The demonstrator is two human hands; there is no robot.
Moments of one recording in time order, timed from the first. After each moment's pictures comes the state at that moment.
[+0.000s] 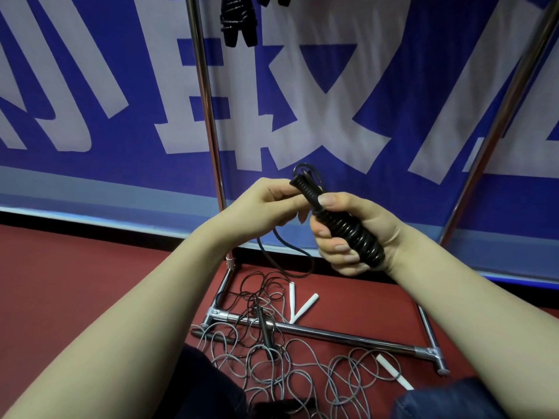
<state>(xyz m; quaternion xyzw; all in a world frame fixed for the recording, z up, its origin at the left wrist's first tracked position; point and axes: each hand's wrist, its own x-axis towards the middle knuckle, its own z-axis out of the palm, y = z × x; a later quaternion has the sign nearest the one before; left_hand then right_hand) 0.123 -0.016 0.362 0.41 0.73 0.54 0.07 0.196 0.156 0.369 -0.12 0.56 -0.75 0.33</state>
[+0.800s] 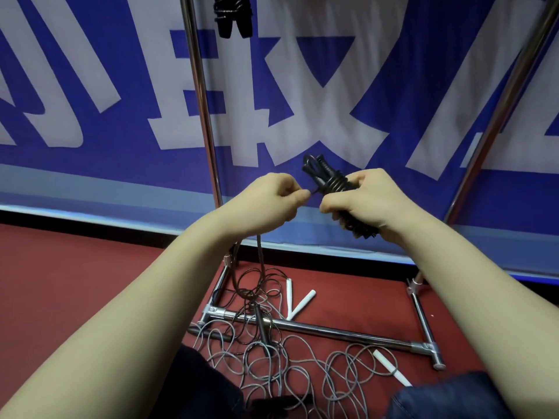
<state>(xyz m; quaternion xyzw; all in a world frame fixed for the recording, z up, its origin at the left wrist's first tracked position) 0.128 -0.004 0.372 0.32 0.87 0.37 0.04 0.185 0.167 0.376 0.10 0.83 -0.54 -0.09</state>
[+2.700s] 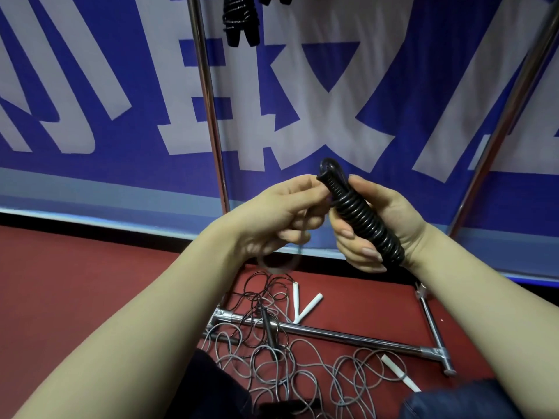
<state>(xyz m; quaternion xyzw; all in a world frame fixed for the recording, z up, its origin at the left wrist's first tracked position) 0.149 -0.001 0.377 0.30 0.59 0.68 0.32 0.184 0.178 0.357 -0.24 0.50 -0.76 0.35</state>
